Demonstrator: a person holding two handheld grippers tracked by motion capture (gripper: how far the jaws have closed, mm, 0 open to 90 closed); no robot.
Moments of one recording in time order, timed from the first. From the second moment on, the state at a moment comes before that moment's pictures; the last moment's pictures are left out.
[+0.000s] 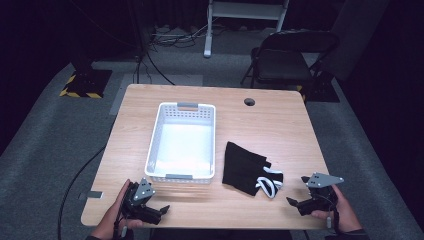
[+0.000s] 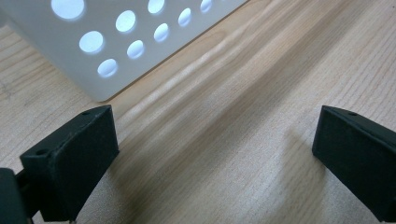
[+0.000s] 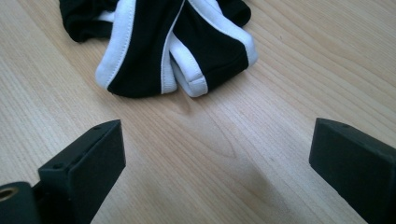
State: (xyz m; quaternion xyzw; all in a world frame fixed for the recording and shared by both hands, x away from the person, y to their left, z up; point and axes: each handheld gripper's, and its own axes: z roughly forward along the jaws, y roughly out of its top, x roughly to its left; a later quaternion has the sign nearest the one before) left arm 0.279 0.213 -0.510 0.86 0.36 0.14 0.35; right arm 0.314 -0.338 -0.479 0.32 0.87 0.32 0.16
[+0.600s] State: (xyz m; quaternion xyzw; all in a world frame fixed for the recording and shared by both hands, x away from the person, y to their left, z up) left arm 0.279 0.213 -0.510 0.86 0.36 0.14 0.35; right arm 0.316 -0.330 -0.472 0.32 0.88 0.32 0.17
